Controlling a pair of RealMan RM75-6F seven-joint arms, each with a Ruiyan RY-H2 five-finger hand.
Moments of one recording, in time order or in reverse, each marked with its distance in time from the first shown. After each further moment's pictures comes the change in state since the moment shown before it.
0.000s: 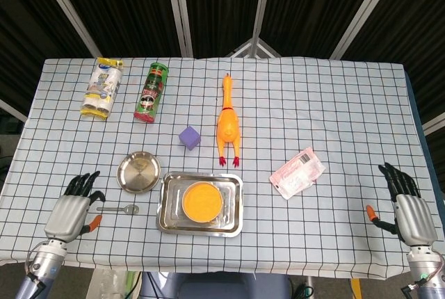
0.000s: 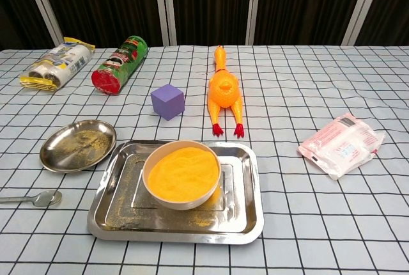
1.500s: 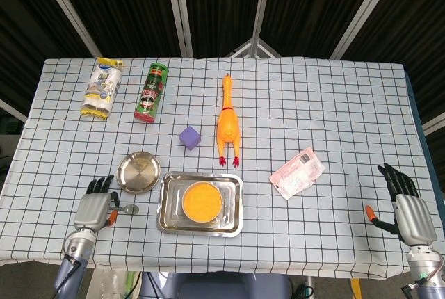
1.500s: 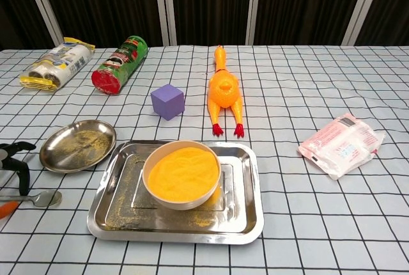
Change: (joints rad) left arm -0.073 -0.247 -0.080 0.179 -0.307 -0.107 0.187; right arm 0.003 0.006 0.000 -0.007 0.007 -0.015 0.013
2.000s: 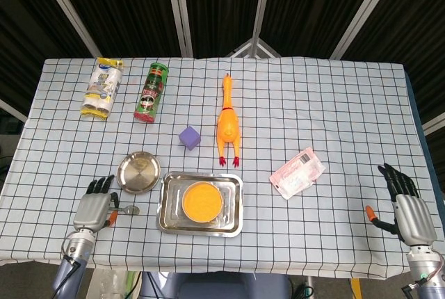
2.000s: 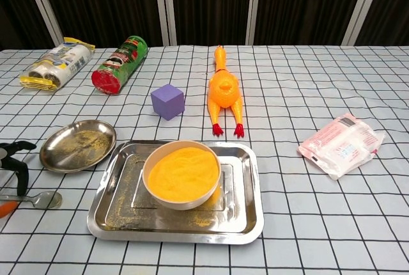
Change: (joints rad) left arm 0.000 0.016 0.000 -0.022 0.018 0.013 -0.011; right arm 0.000 0.002 -0.001 -0.002 0.001 -0.003 0.001
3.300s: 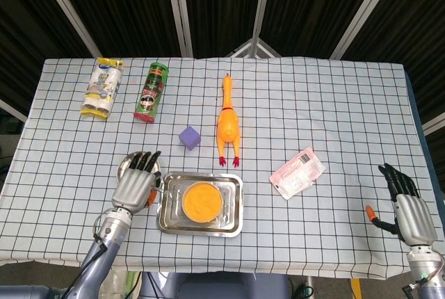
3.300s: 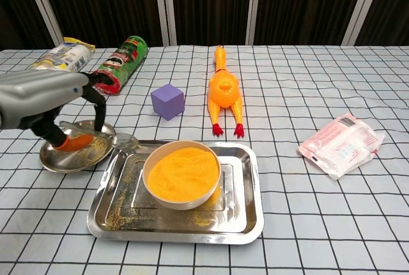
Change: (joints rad) left arm -0.247 -0.014 -0.169 -0.359 -0.166 0.025 0.413; right arm 0.000 0.002 0.002 0.000 0.004 -0.003 0.012
